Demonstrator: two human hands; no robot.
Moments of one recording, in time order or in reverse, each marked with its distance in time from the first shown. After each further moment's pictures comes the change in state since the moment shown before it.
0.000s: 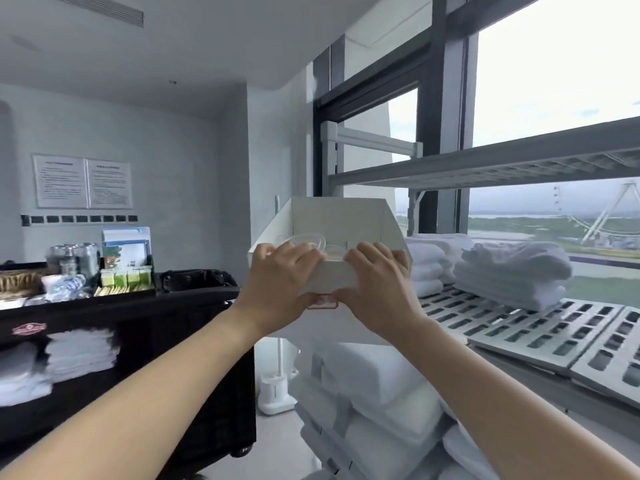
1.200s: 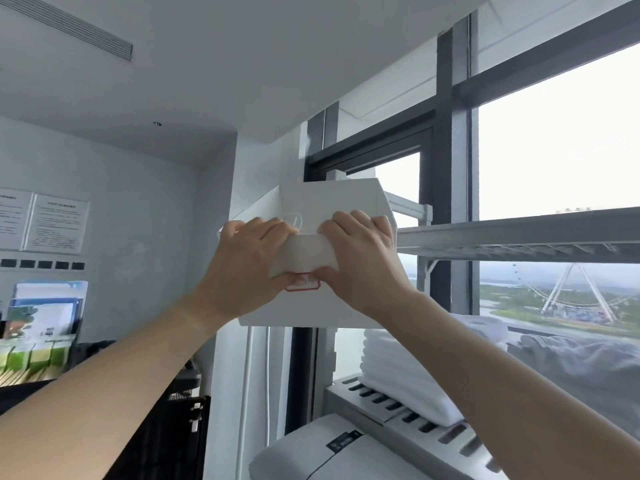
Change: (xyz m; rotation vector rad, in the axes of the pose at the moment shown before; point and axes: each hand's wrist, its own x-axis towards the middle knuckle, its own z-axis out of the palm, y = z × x) left_hand 0.140 -0.202 0.125 0.011 0.417 0.074; right_hand 0.191 0.047 0.156 -0.170 0.127 -0.217
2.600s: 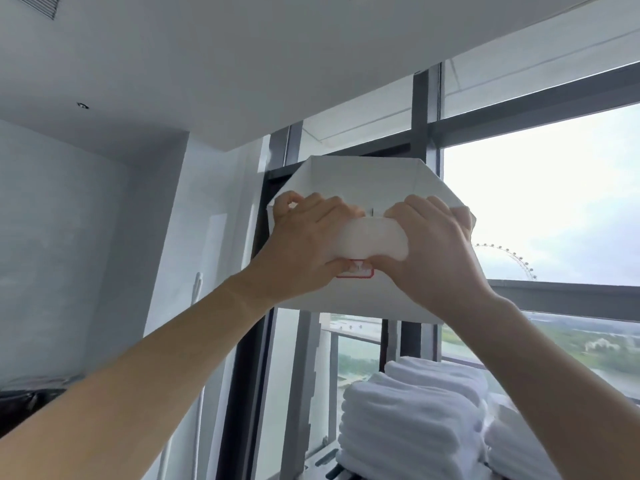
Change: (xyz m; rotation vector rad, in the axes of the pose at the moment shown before) left_hand 0.097 -0.058 0.108 -0.311 0.228 0.167; right_hand 0.074 0.073 0.047 -0.223 0.065 0.057
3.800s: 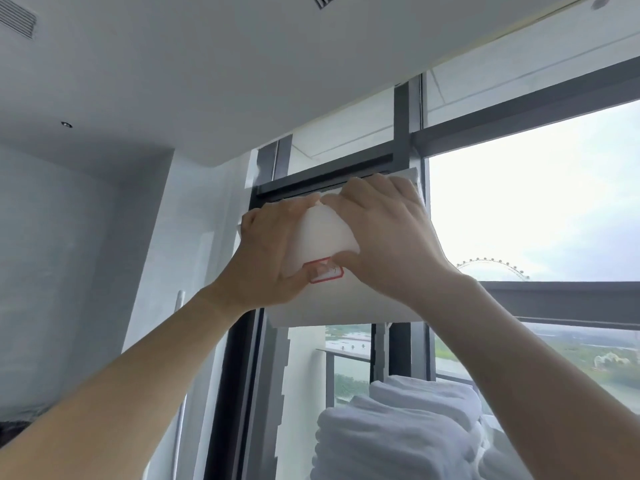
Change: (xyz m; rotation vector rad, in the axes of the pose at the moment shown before) left_hand -0.005 -0.009 0.070 -0.164 0.013 -0.134; right_hand 0.008 0.042 0.018 -0.212 -0.032 -0.242
